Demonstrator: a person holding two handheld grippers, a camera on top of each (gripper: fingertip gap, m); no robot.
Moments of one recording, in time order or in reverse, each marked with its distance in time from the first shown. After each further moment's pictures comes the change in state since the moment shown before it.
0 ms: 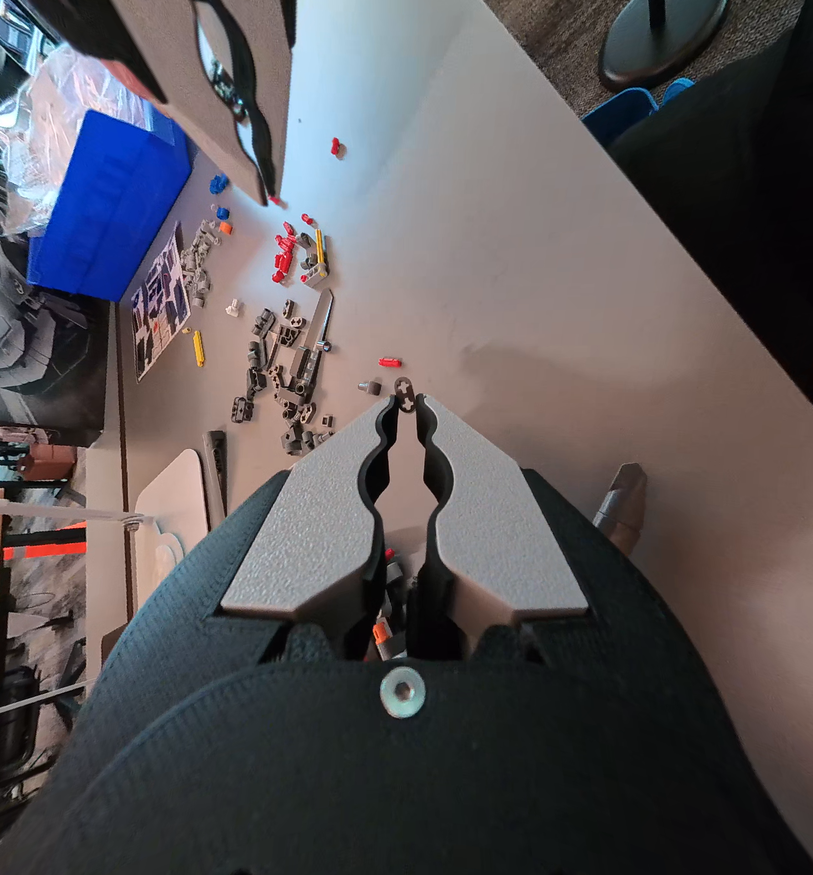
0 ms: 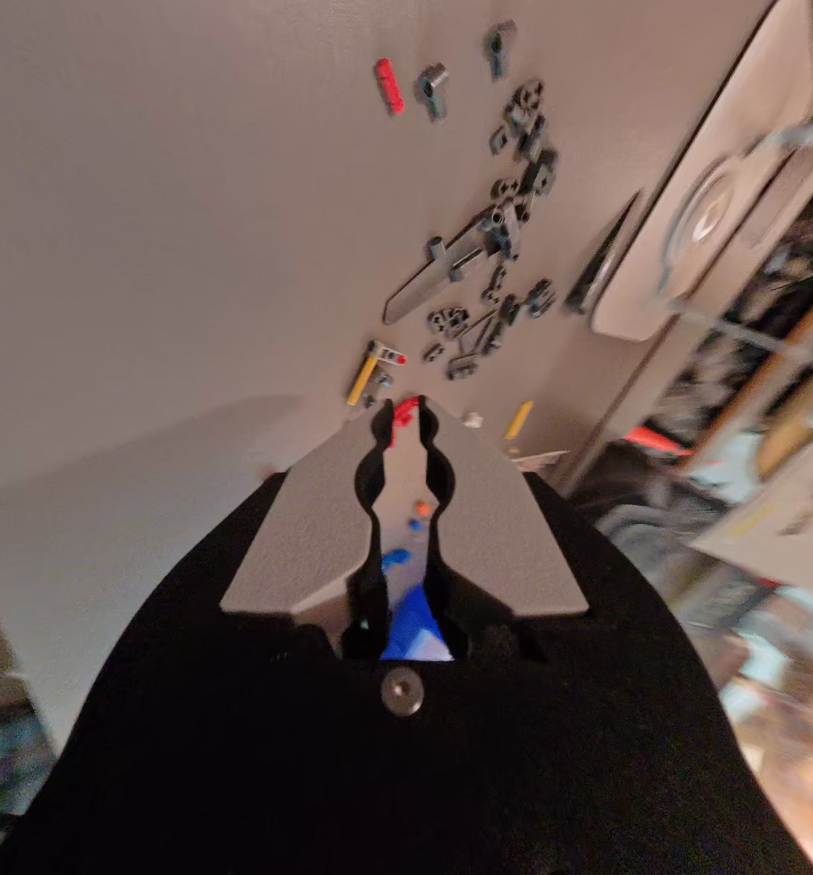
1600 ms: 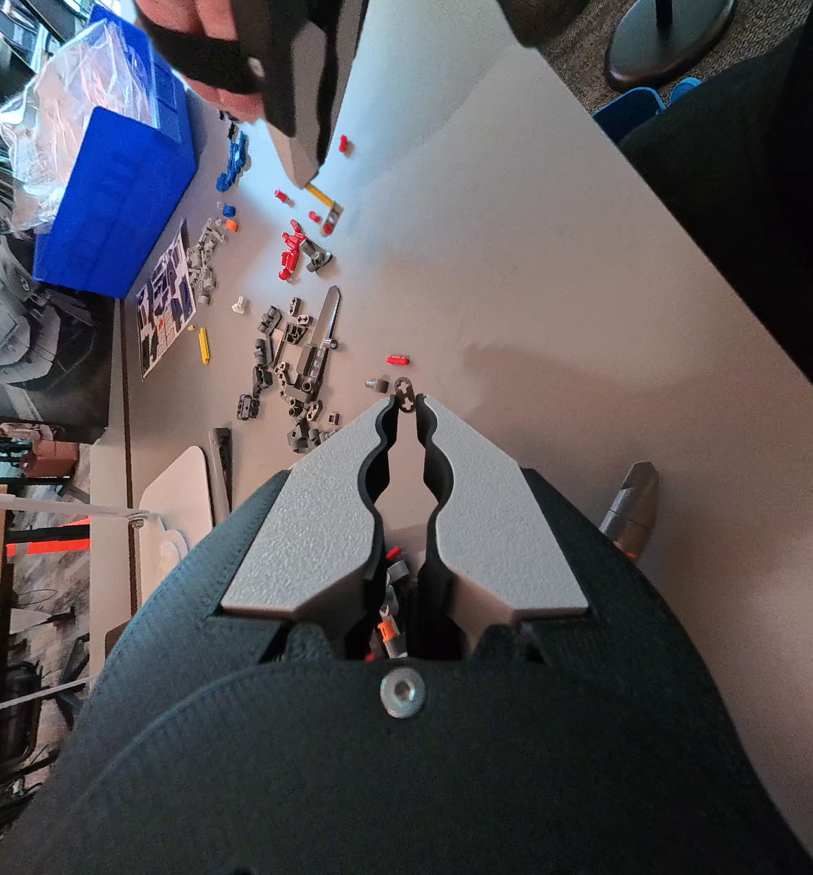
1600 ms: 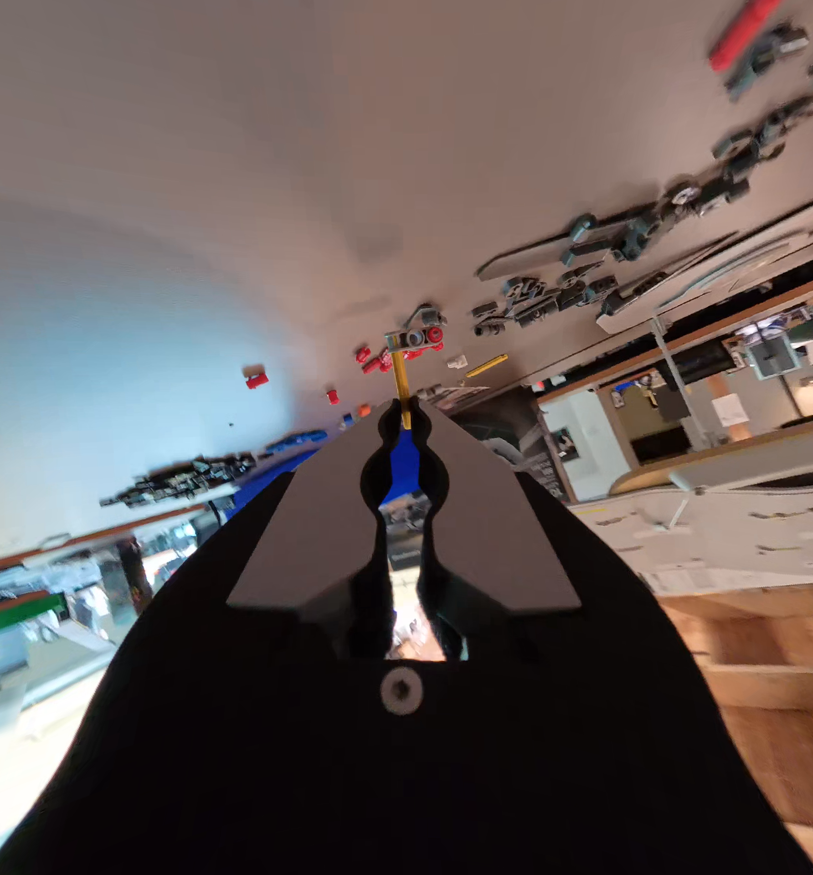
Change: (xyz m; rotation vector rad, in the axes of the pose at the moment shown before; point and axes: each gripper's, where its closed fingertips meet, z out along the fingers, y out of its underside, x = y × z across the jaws) left arm -0.005 0.002 0.000 -0.001 -0.007 -0.004; right arm -0.024 0.022 0.014 -0.412 0.036 -0.490
